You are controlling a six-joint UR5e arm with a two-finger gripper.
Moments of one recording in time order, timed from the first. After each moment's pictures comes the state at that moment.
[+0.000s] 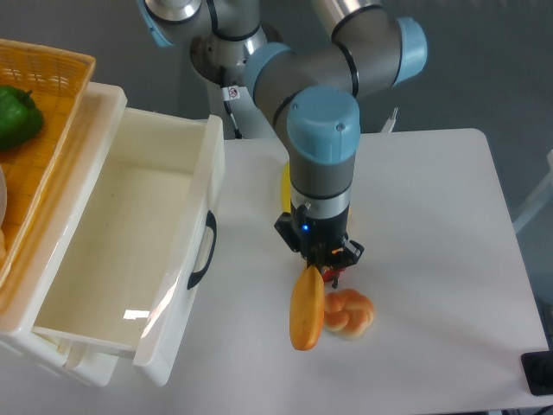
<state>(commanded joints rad) 2.45 -1.90 -1.37 -1.27 1.54 0.96</state>
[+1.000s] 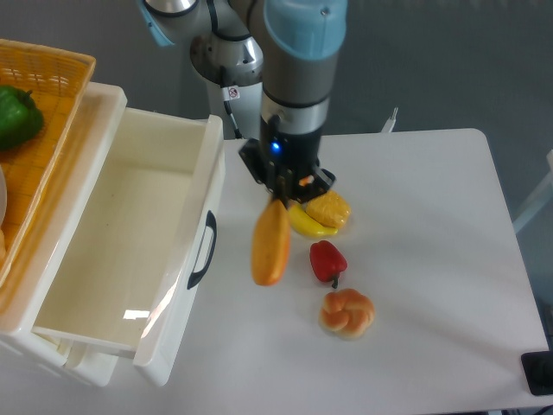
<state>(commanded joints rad) 2.43 -1.70 -1.38 -1.56 1.37 0.89</state>
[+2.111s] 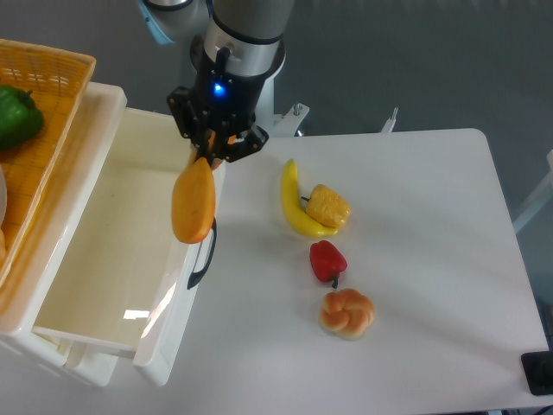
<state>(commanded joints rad) 2.39 -1.66 -1.38 -1.60 1.16 0.77</state>
